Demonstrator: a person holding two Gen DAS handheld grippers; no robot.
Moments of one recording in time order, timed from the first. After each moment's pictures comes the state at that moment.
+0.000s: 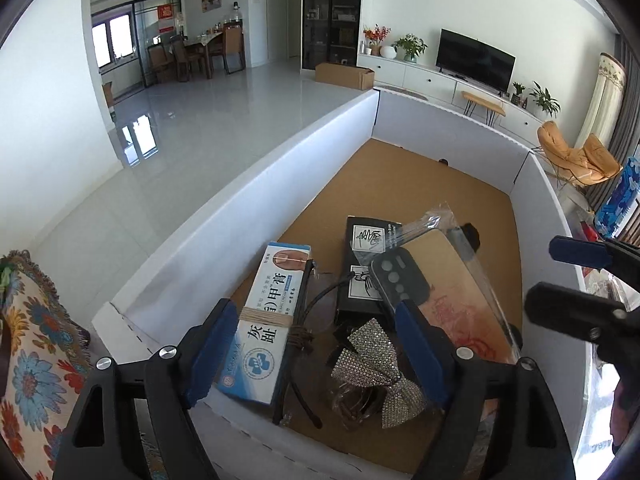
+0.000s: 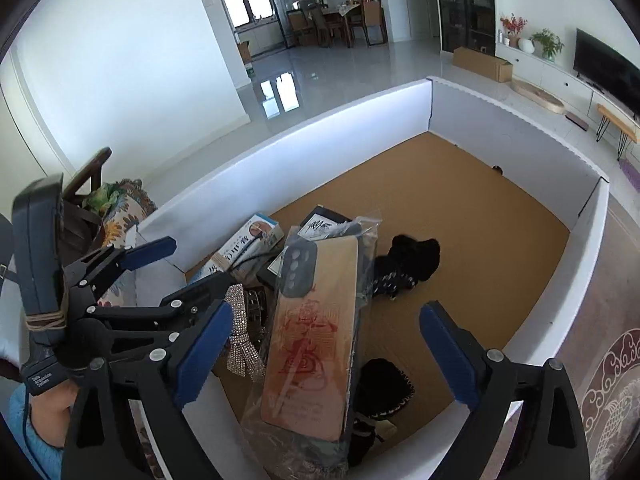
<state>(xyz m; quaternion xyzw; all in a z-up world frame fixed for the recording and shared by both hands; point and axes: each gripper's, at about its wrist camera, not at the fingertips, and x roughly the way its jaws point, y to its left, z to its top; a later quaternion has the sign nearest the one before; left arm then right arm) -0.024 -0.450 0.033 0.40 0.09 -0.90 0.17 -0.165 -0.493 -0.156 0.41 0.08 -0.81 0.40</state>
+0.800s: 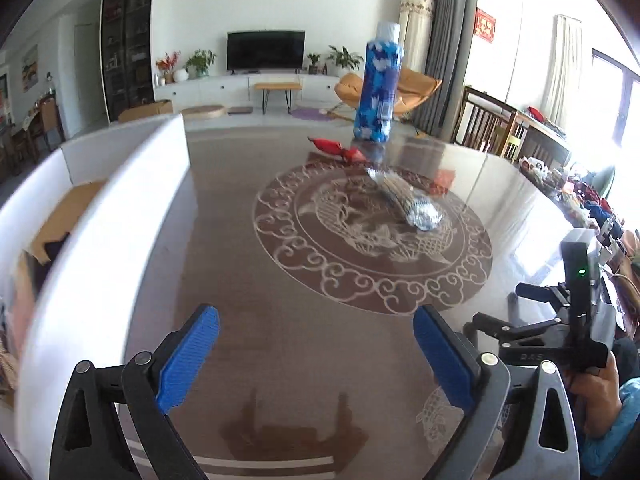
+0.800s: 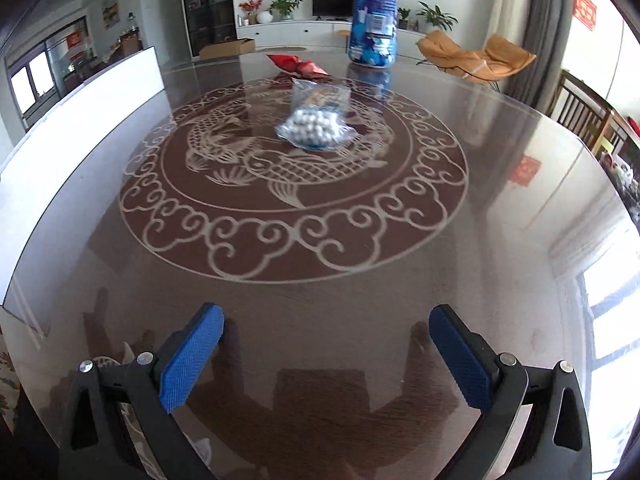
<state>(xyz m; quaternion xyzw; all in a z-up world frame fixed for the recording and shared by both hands) -0.035 -0.106 0.015 0.39 -0.01 -0.91 -0.14 -0.061 -0.038 -0.264 0.45 -0.01 -0.89 0.01</state>
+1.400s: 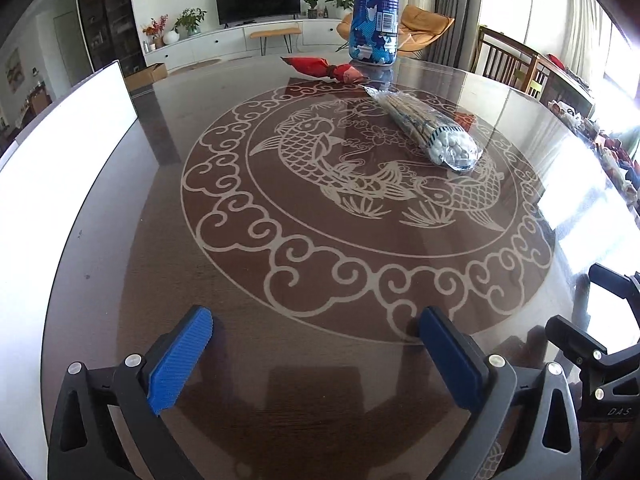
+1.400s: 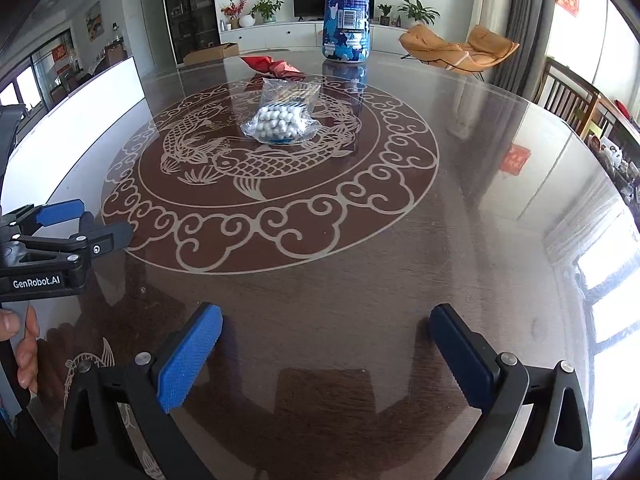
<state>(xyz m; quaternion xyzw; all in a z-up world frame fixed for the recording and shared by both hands) -0.091 -0.034 -0.053 0.46 -0.07 -0.88 -0.12 -0.065 -0.032 -0.262 0.46 0.00 -0.89 -0.02</state>
